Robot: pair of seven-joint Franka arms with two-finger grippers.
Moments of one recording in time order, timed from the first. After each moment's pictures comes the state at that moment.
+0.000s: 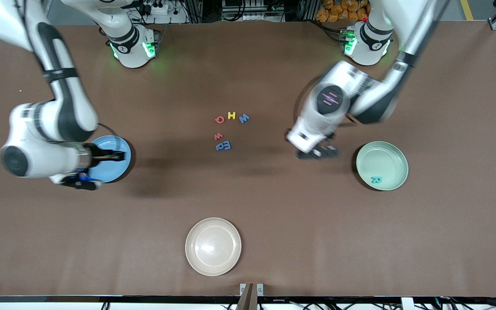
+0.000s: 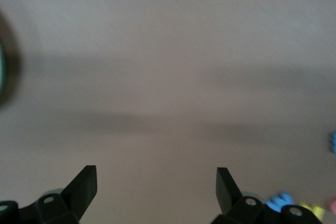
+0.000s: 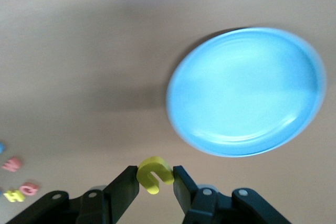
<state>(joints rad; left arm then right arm) -0.25 0.37 -0.46 -1.85 0.12 2.07 -0.85 -0.02 0.40 0.01 -1.76 0.14 1.77 0.09</state>
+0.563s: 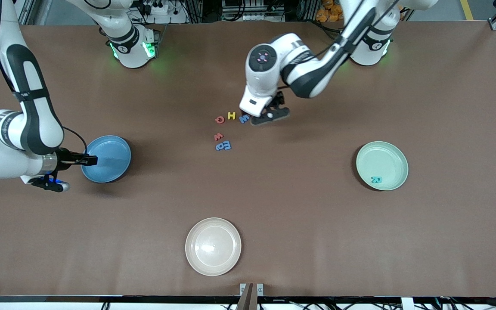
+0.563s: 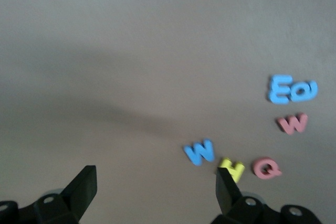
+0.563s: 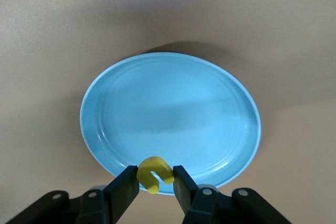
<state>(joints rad) -0.52 0.45 -0.46 -1.86 0.11 2.21 -1.35 -0.16 0.48 0.01 -1.82 0.14 1.90 0.01</state>
